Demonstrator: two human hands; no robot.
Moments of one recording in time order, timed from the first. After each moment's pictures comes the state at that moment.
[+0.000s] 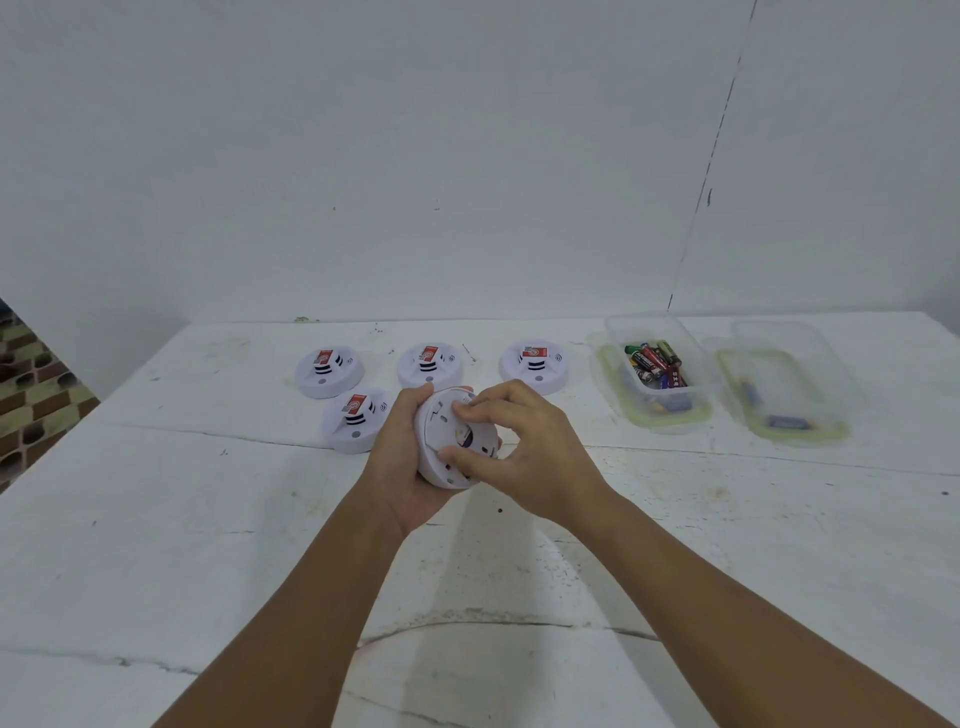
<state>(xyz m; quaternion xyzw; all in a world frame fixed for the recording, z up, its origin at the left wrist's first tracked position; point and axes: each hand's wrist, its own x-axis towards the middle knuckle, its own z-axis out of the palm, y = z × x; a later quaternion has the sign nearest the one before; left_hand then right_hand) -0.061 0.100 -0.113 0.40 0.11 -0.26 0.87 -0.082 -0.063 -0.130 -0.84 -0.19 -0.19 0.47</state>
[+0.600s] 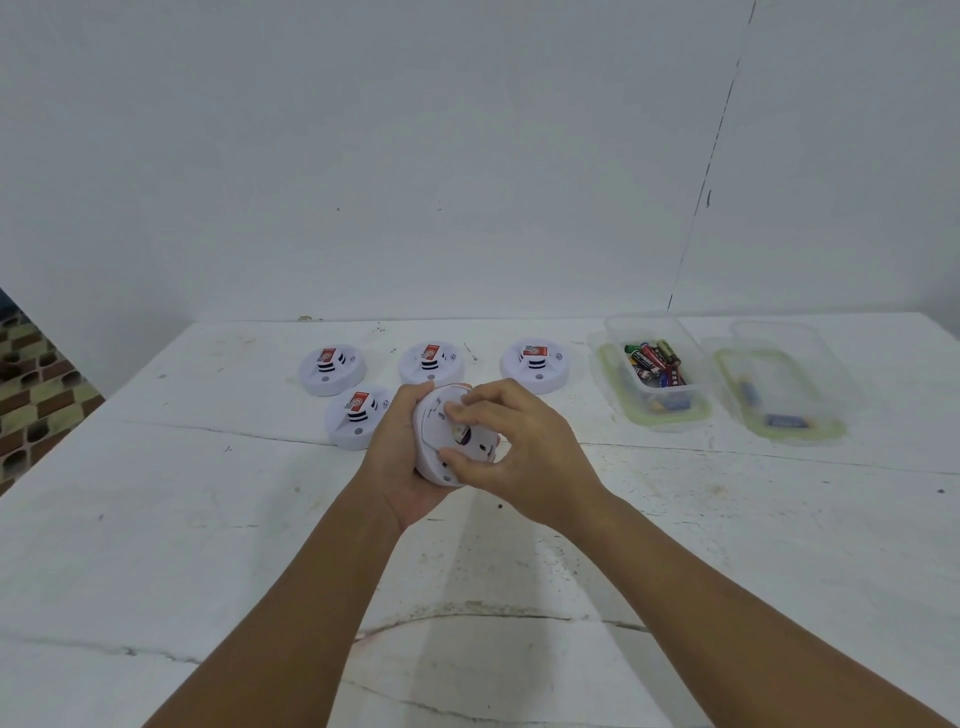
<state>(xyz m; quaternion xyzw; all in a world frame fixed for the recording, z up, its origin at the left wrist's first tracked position) -0.070 0.102 -0.100 0.41 0.10 -0.26 0.87 -0.092 -0.055 -0.123 -0.85 -0.21 -0.22 0.42</state>
